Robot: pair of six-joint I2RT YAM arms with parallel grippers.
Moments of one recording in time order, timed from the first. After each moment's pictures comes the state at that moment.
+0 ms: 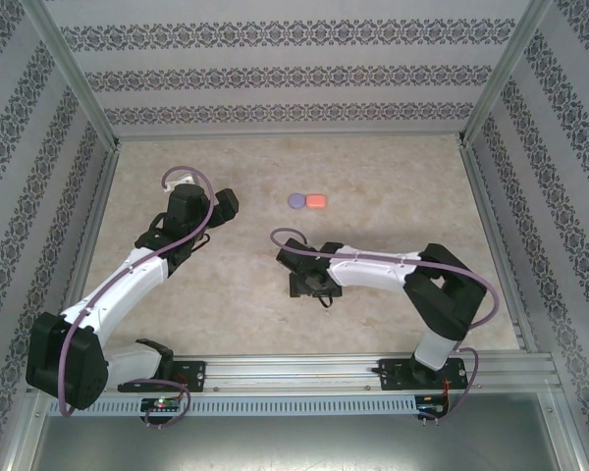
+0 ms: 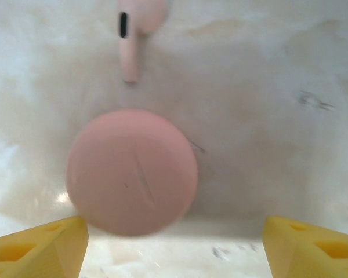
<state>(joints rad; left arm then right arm) -0.33 1.22 0.85 -0.21 -0.18 -0.65 0.93 1.70 1.00 -0.69 0.16 0.91</state>
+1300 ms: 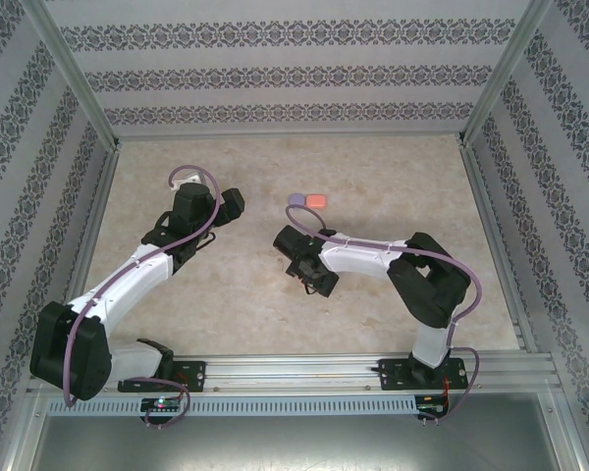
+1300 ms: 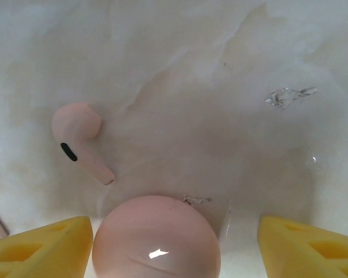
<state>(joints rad) -0.34 1.27 0.85 -0.15 -0.15 -0.66 0.87 1.84 1.14 -0.72 0.13 1.44</state>
